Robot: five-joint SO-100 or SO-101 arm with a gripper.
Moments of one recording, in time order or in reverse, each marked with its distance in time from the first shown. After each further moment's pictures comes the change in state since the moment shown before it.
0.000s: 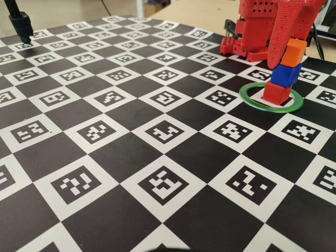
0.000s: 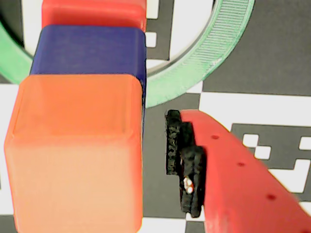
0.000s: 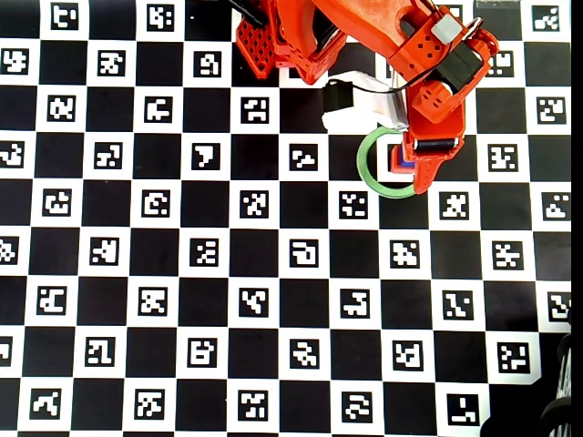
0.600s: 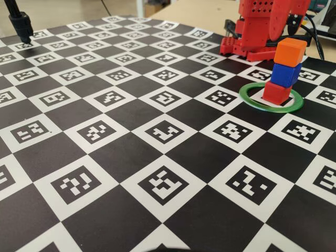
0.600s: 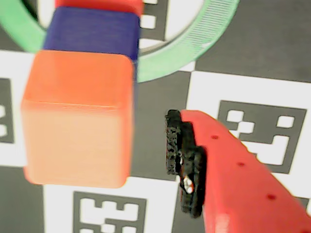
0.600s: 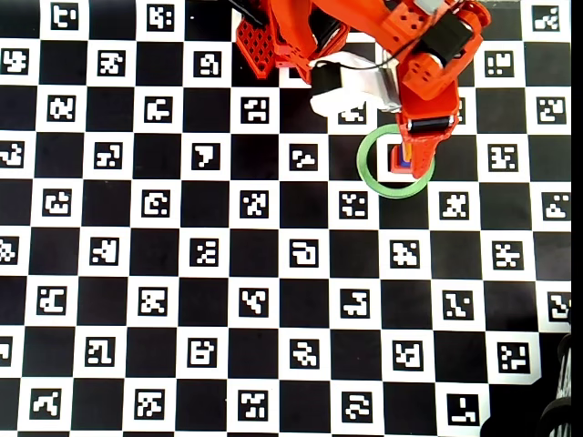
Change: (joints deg) arm 5.0 13.8 -1.1 9.4 -7.0
